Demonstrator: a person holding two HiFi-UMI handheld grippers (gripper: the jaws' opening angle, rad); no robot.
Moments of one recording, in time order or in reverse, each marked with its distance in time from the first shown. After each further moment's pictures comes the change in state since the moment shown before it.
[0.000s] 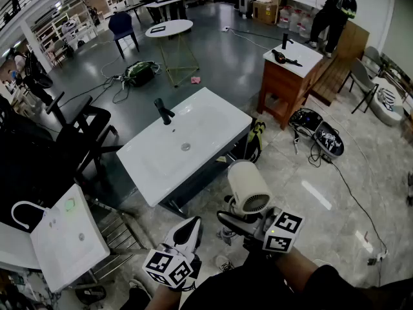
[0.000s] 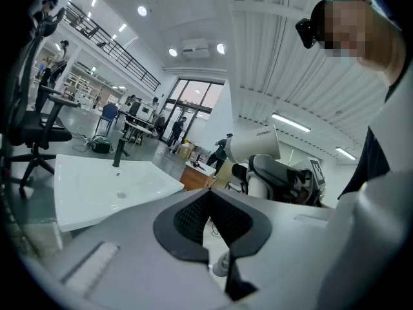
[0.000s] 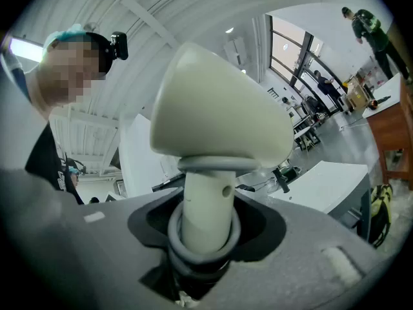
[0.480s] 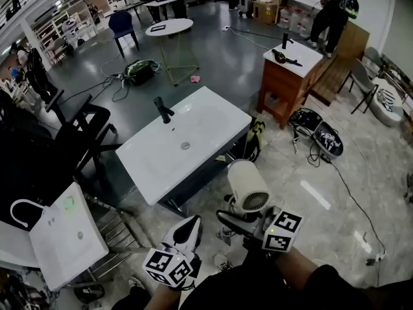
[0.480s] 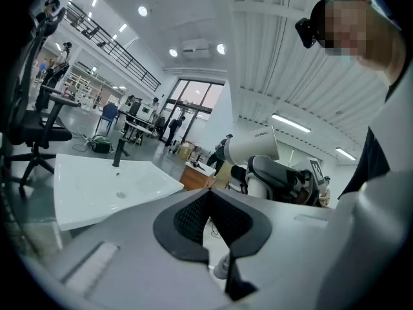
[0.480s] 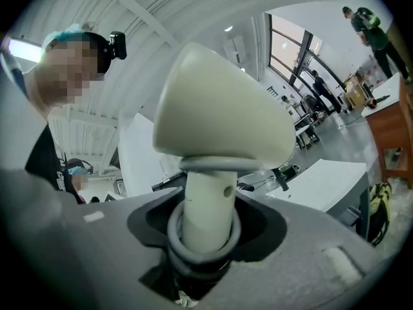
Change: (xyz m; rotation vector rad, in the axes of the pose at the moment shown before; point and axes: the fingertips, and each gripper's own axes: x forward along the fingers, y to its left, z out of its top) left arm 0.000 -0.002 -0.002 -0.005 -0.004 0.001; right arm -0.002 -0.001 -0.004 0.010 0.013 -0.003
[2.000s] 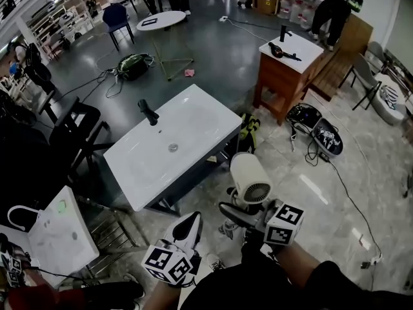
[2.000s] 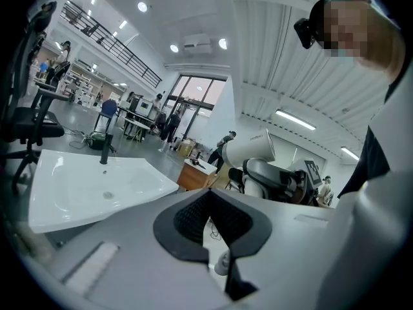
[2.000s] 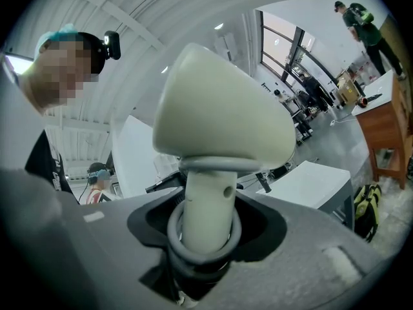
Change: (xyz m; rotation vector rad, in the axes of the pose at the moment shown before) left arm 0.090 -0.021 0.004 -0.011 0.027 0.019; right arm -0.036 -0.092 0.039 0.052 0.028 -0.037
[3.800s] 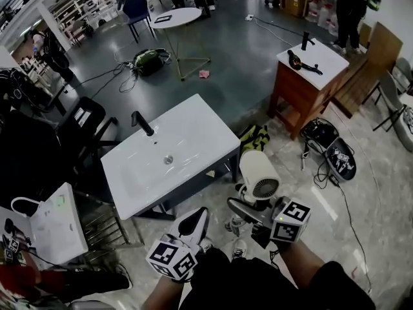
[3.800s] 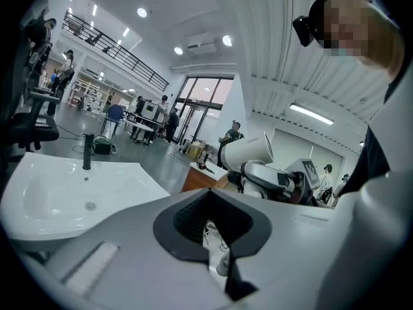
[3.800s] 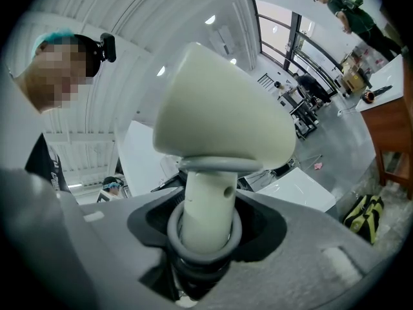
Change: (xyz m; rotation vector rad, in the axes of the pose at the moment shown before) left arm 0.170 -0.023 0.027 0.008 -0.019 0.119; right arm -0.033 -0.156 0.085 0.051 0.053 0.099
